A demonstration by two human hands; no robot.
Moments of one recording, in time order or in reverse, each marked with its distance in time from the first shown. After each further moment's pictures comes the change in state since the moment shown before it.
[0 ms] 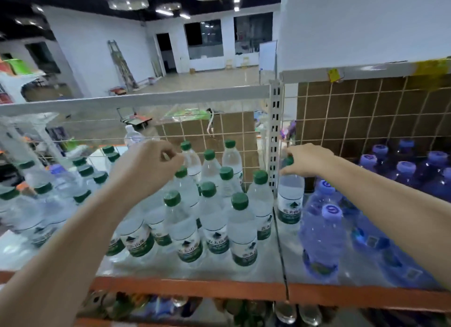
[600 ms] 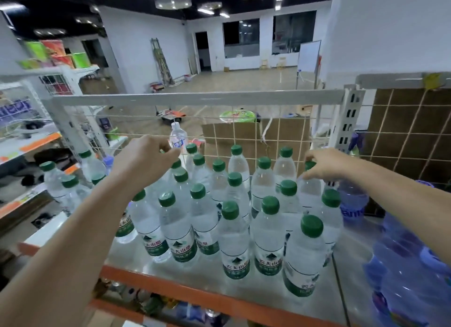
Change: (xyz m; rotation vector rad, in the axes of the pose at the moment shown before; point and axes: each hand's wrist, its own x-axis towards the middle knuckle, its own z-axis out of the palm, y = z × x) left_hand 0.043 -0.116 -0.027 0.056 0.067 -0.259; right_hand 0.059 -0.085 -0.005 0.156 -0.075 -0.093
